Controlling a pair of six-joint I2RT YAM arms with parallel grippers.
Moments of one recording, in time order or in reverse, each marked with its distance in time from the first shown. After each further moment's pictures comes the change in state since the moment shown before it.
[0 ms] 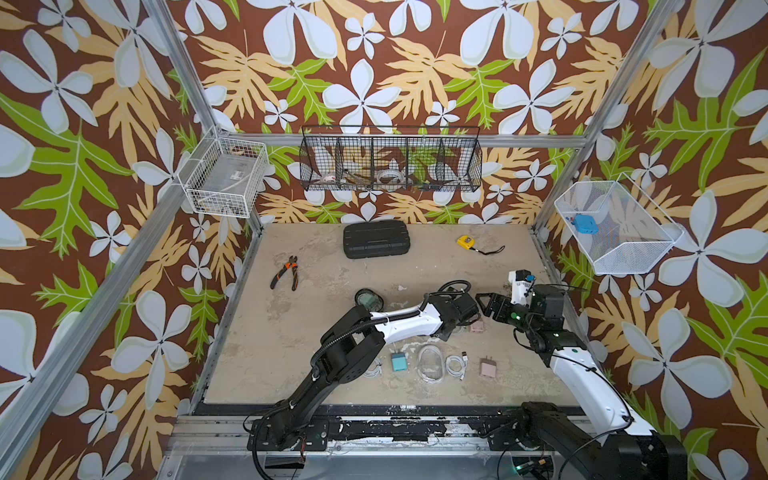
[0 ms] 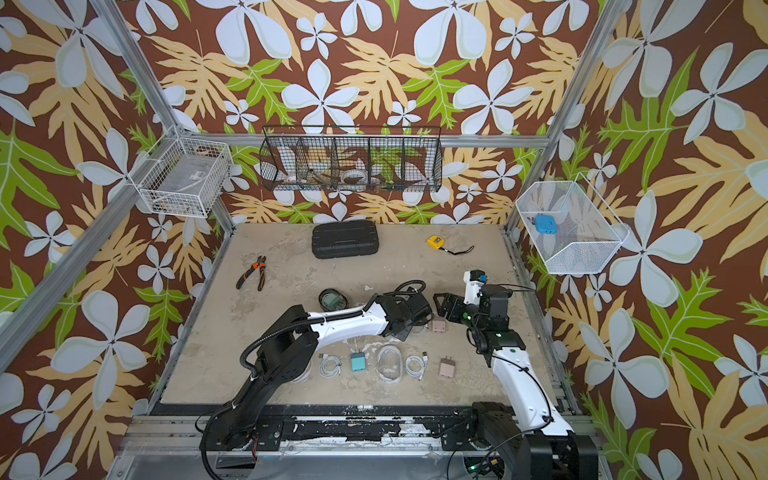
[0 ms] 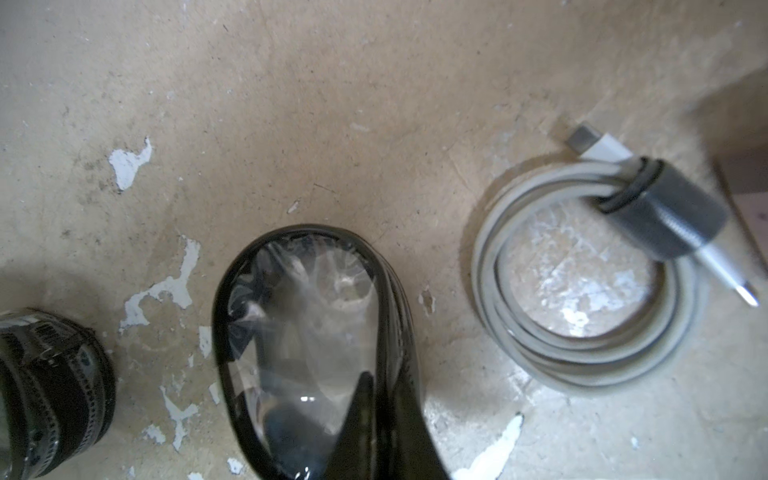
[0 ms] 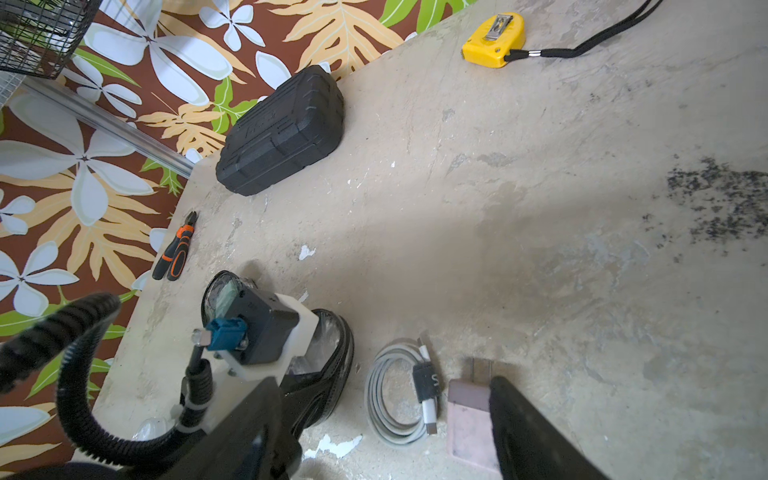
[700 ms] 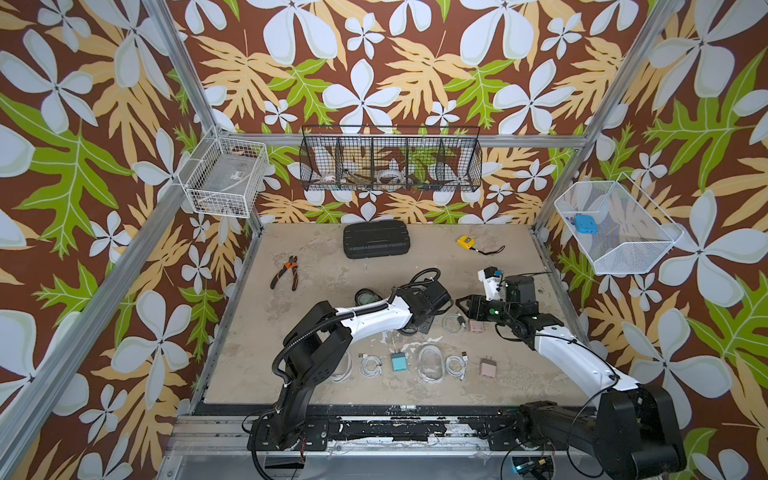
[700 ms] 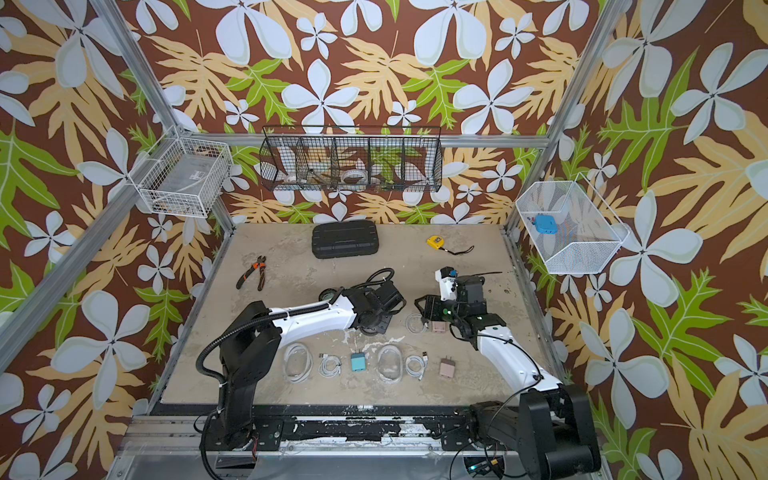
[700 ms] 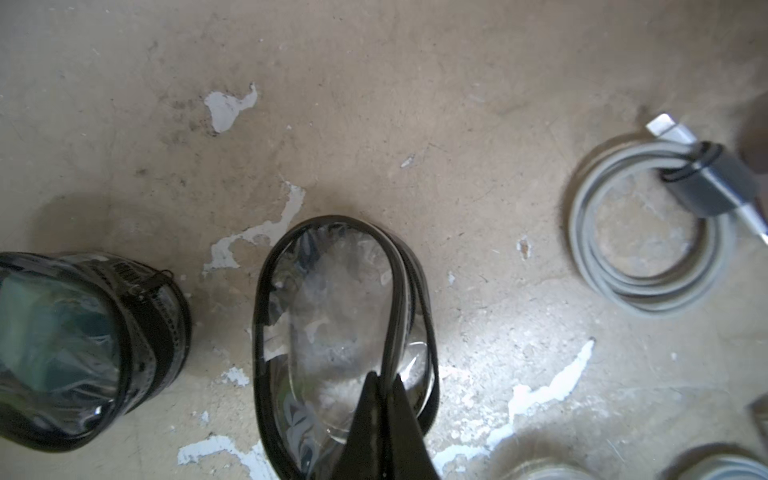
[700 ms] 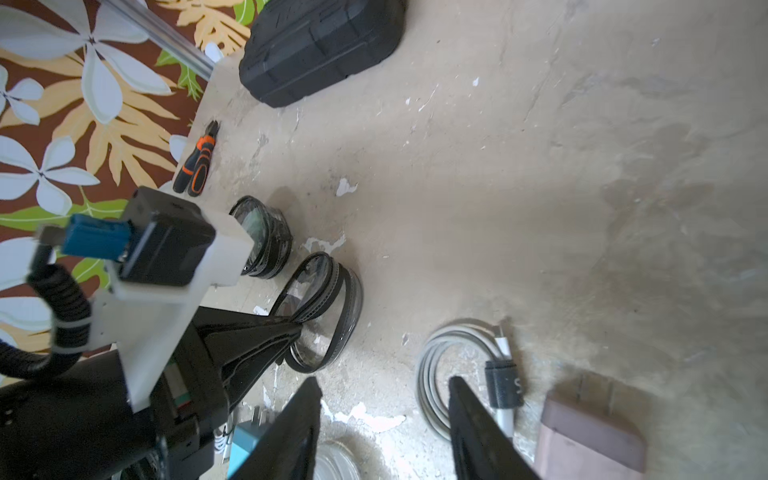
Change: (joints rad) left arm 0.106 -0.274 -0.328 0.164 0.158 -0.005; right arm 0.183 0.231 0.109 -0.039 -0.009 -0.054
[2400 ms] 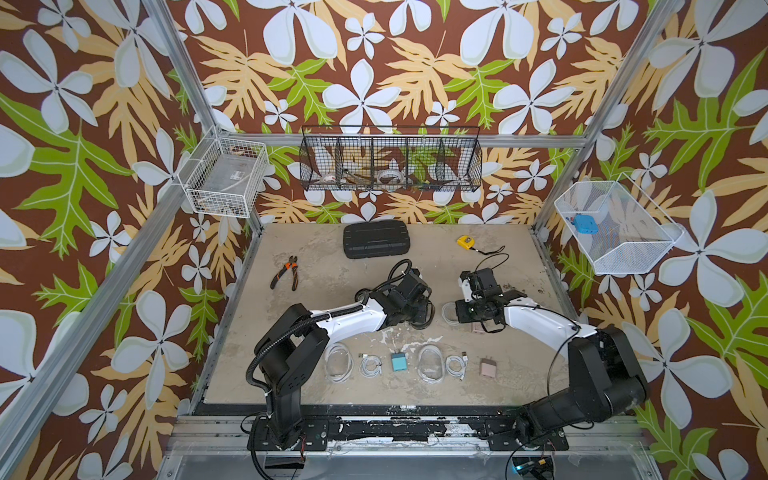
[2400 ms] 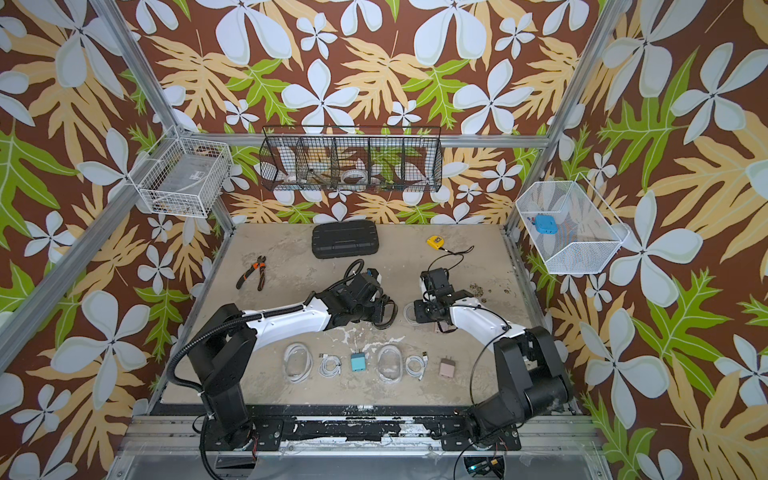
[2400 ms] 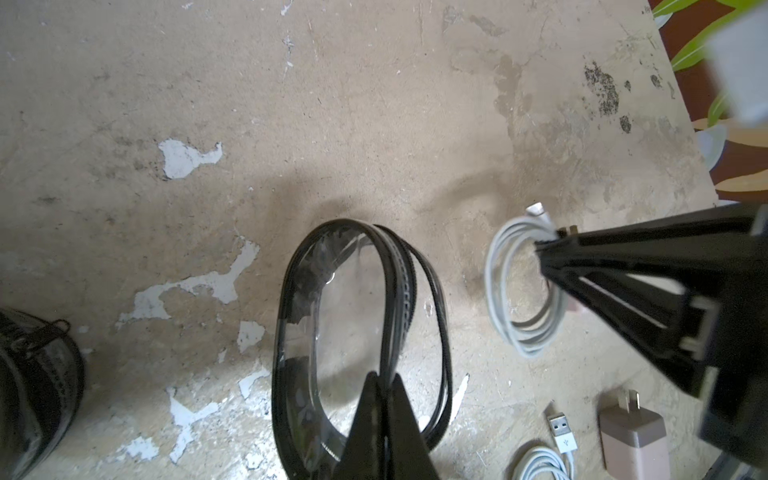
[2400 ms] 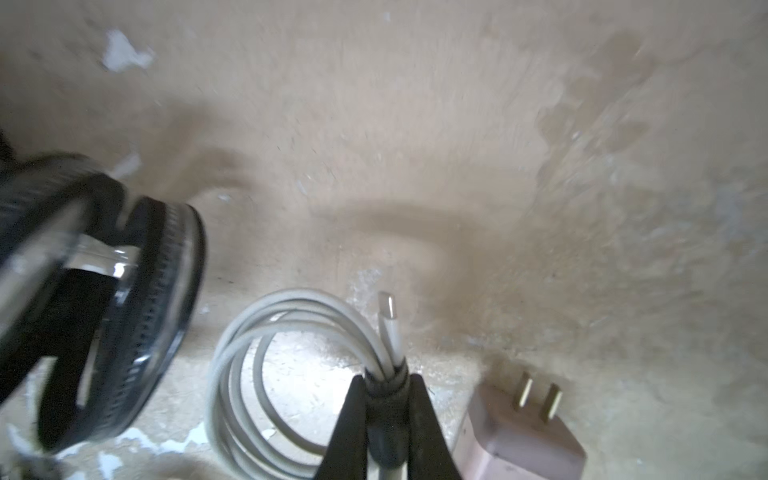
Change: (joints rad) left arm 0.111 -0.146 -0.229 0.402 0.223 -0.127; right arm 0.174 0.251 0.228 -0.275 0.422 -0.129
